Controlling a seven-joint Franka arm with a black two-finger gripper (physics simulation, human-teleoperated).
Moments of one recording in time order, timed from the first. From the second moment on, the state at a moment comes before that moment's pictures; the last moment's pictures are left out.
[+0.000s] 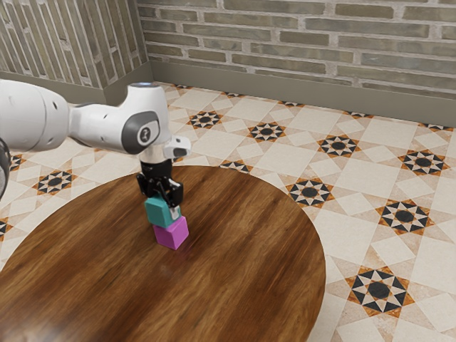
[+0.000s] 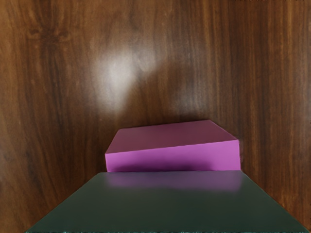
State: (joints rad) arm -0.02 0.37 0.05 -1.82 -0.02 2.04 0.16
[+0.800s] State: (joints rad) arm -0.02 0.40 0.03 -1.77 -0.01 2.04 0.17
